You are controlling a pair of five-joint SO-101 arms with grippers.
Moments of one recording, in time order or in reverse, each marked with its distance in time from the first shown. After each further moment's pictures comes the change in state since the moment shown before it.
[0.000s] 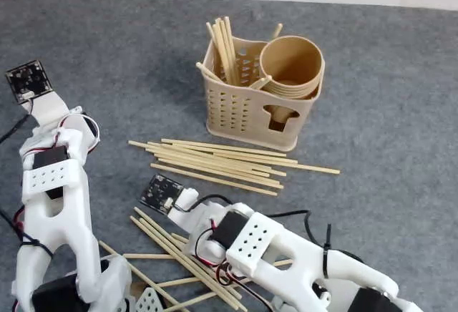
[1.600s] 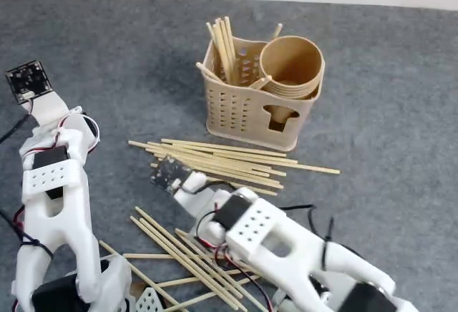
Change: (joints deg) left arm 0.0 0.0 0.0 0.0 0.0; right arm 5.1 4.4 -5.3 4.3 -0.5
